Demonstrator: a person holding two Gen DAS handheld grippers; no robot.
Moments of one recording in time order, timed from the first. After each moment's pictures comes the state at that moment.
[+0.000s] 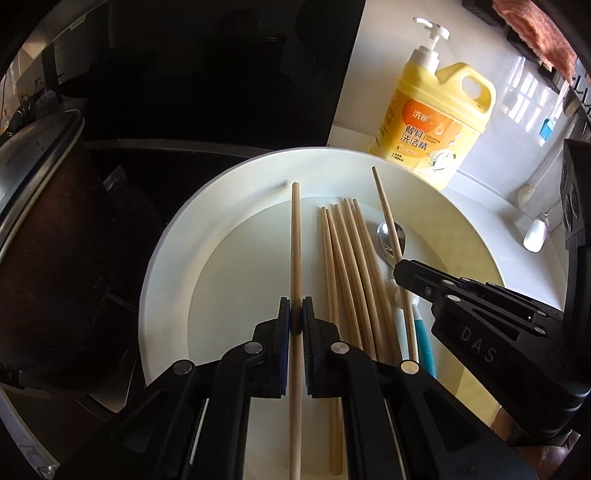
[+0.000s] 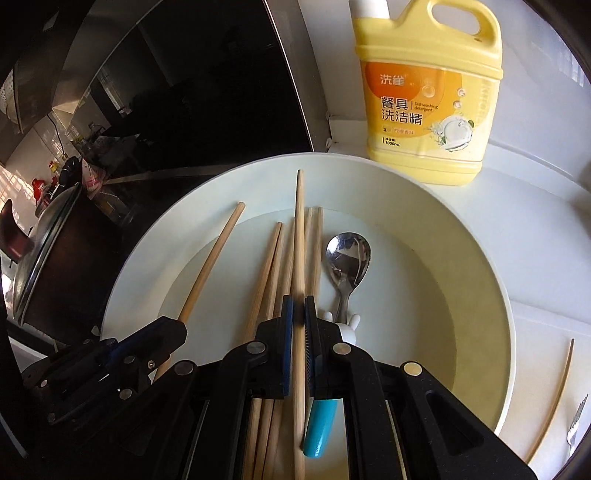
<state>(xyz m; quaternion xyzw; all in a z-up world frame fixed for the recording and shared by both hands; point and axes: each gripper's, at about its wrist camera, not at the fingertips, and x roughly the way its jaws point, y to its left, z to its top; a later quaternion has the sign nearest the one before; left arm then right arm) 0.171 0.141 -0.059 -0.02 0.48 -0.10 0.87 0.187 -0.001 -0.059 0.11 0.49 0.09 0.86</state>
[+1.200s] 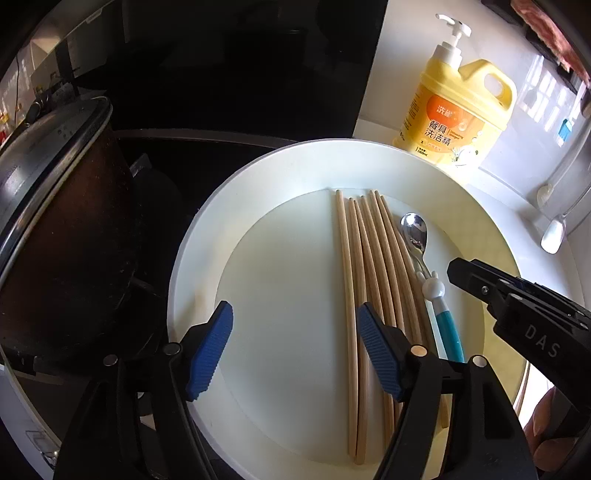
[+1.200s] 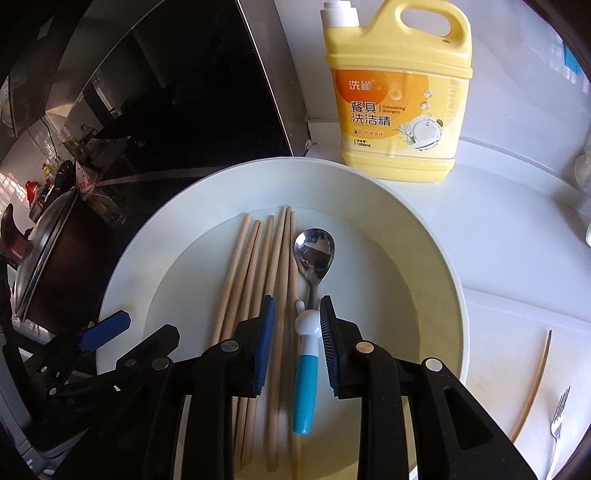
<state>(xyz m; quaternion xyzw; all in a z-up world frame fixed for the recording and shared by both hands) 0.173 0.149 -0.058 -0.01 0.49 -0.07 0.87 0.173 -0.024 -0.046 0.10 0.49 0.07 0.86</state>
